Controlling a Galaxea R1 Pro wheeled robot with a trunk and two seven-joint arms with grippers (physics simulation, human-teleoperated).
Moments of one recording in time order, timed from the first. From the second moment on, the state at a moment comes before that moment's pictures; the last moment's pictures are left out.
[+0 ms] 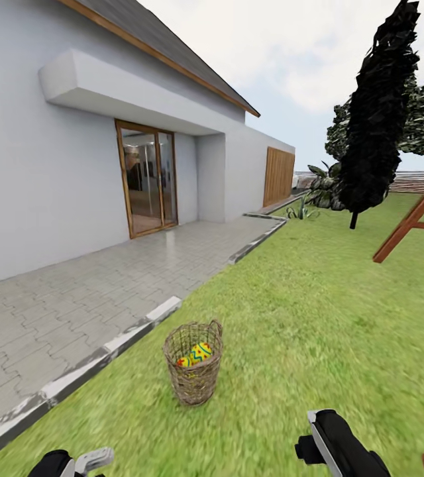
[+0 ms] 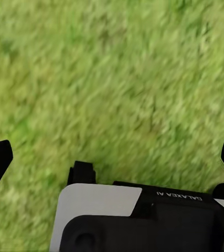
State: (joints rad) left arm -0.24 0.14 0.05 -0.77 0.28 0.88 -0.01; right arm -0.36 -0.06 0.06 -0.81 -0.01 0.89 -0.09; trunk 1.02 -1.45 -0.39
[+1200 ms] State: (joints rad) left arm -0.24 0.14 0.05 -0.78 0.27 0.88 -0.01; right arm -0.36 -0.06 0.06 -0.81 -0.01 0.89 -0.09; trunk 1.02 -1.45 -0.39
